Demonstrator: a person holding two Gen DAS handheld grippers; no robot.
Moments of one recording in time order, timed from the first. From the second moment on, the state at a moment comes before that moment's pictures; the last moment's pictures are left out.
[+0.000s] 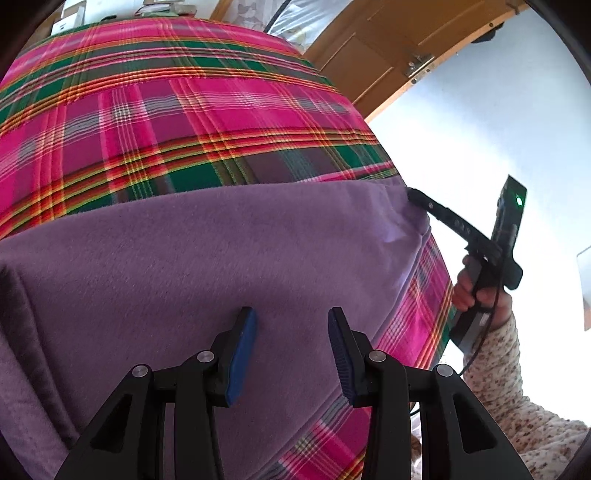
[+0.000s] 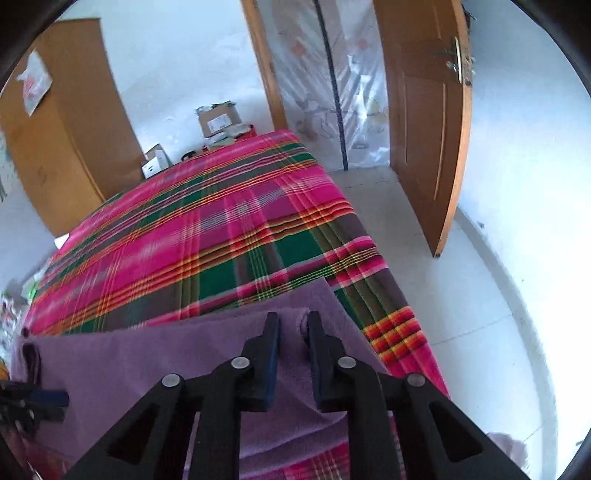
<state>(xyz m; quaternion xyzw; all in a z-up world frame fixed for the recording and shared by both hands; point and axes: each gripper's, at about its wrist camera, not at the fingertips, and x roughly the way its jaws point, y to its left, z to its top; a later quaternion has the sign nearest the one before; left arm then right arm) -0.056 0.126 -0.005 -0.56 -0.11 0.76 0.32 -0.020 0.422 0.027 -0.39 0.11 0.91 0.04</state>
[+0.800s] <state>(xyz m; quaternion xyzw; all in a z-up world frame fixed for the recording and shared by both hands) -0.067 0.134 -0.011 -0.56 -0.13 0.75 0.32 0.062 0.447 0.027 -0.39 0.19 0.90 -0.09</state>
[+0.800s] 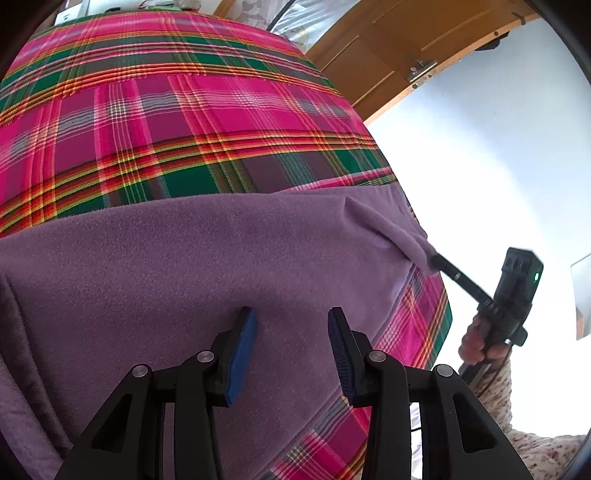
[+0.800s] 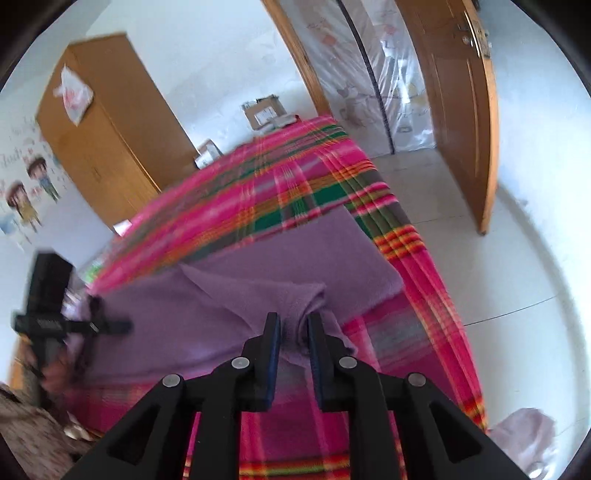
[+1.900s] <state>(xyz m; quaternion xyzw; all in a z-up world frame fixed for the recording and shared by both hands) -0.074 0.145 -0.012 -0.57 -0.12 0.75 0.32 -0.020 0.467 0.014 -0.41 0.18 0.89 0.01</state>
